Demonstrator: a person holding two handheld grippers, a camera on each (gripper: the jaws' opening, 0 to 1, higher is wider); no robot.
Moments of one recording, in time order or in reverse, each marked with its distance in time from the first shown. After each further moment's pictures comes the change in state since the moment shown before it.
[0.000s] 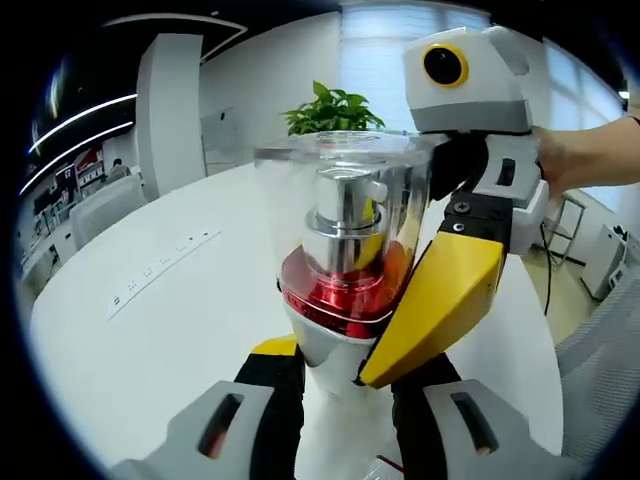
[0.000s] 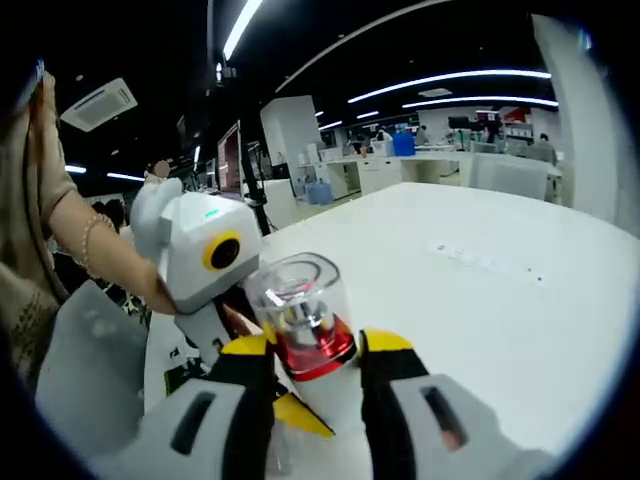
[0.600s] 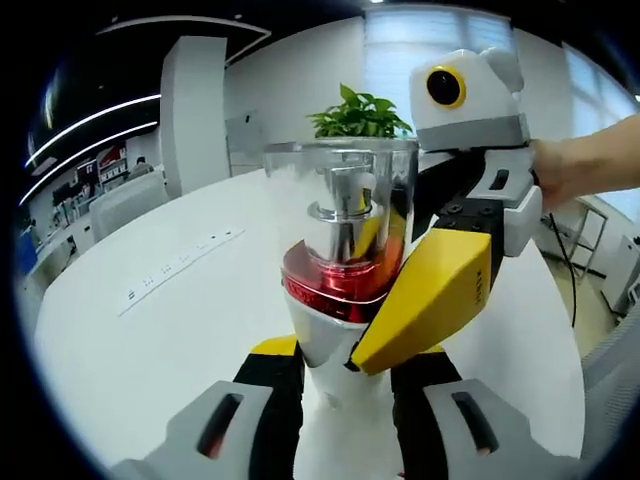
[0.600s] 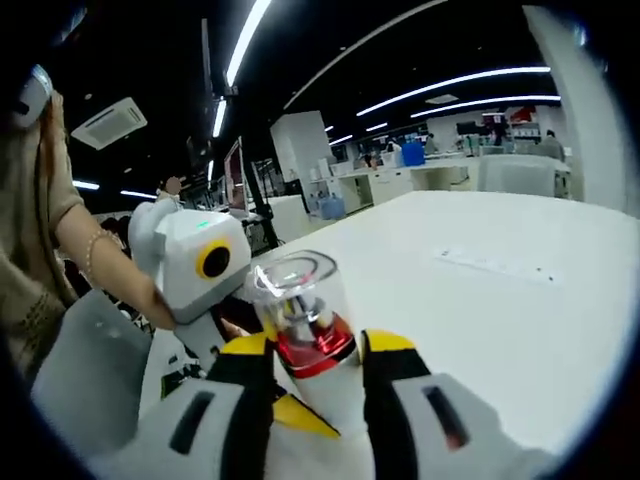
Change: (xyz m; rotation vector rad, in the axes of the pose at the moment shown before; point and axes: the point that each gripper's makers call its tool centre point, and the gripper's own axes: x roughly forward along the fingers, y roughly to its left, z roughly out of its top) left arm 0.007 0.016 0.006 -0.001 -0.031 0.094; right arm 0.000 -0.015 0.001 0.033 -0.074 0.065
